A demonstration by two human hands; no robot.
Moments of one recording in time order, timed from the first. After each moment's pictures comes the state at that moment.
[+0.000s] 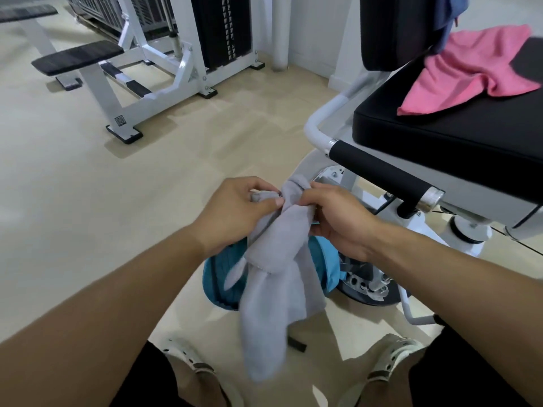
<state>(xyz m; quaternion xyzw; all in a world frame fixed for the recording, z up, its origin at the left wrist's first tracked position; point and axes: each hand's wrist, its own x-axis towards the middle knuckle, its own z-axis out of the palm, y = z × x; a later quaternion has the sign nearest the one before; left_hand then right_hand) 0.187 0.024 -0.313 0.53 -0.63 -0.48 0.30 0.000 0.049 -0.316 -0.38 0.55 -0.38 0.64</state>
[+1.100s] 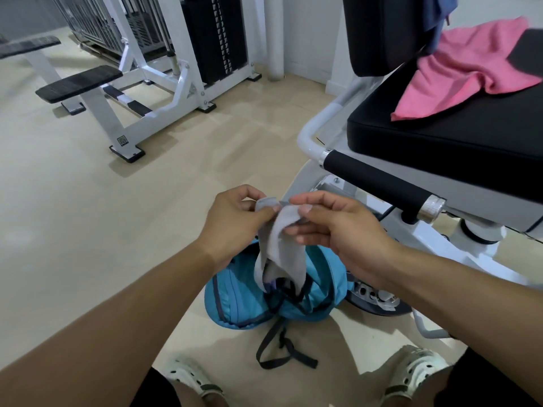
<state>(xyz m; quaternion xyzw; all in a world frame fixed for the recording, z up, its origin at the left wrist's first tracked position) 0.170 0.019 -0.315 0.56 -0.55 -0.51 0.35 -0.006 0.071 -0.304 -0.36 0.52 -0.46 0.63</state>
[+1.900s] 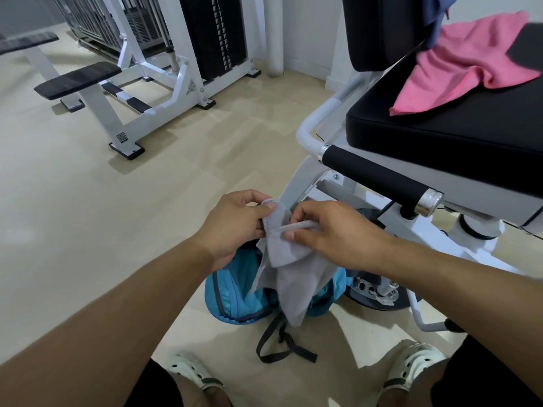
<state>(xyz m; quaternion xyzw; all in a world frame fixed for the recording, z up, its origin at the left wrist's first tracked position) 0.173 0.021 -0.316 0.54 -0.49 -0.62 0.30 -0.019 0.061 -0.318 -0.73 0.58 -0.18 0.31</state>
